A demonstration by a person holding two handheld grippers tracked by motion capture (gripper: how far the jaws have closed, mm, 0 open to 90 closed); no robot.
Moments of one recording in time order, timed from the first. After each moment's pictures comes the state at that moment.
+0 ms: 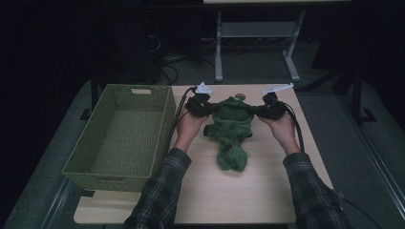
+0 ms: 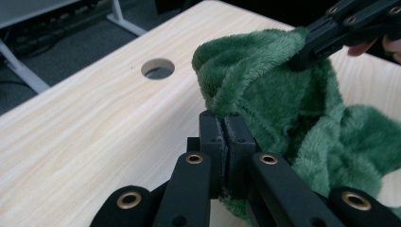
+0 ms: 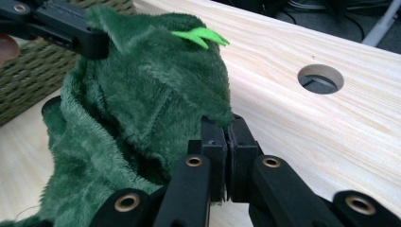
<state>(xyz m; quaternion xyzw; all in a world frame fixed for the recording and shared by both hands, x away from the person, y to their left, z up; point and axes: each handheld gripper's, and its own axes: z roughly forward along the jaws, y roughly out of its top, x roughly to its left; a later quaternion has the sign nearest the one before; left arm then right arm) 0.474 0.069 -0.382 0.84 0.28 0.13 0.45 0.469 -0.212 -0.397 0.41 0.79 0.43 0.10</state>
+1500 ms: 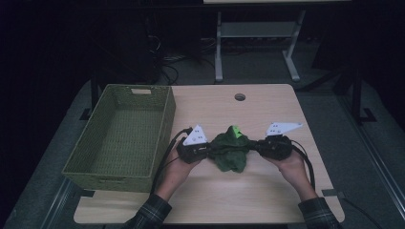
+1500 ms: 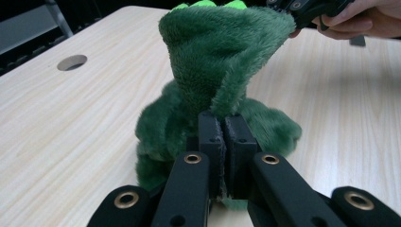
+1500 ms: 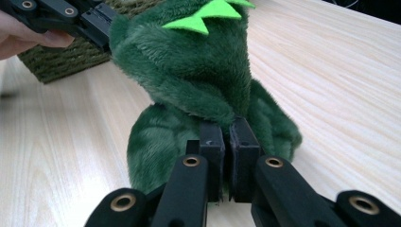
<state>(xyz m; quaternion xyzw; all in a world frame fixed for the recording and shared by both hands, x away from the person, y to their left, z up) 0.335 0.093 -0.410 0.85 0.16 0.13 0.48 0.342 -0.206 -0.413 0.29 0.83 0.47 0.10</state>
